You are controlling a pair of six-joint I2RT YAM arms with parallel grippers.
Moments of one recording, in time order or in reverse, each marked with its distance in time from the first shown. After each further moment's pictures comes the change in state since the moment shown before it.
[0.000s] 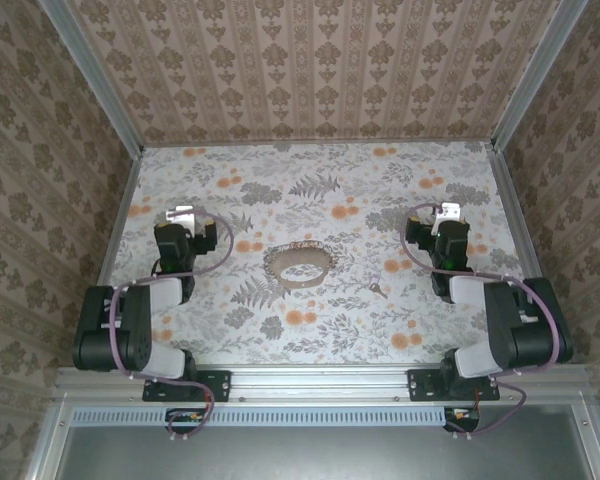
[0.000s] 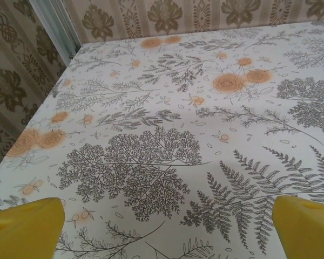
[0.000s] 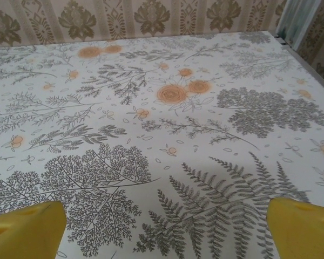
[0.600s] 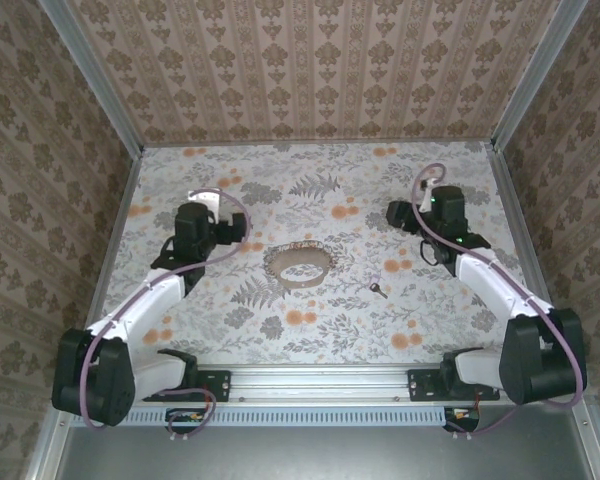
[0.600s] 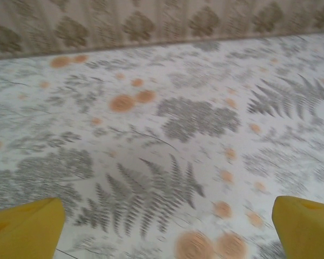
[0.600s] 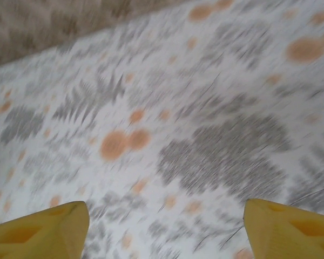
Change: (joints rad) left arm -0.284 -0.237 0.254 -0.604 0.012 -0.164; right arm 0.125 -0.105 0.384 -0.747 -0.333 0.304
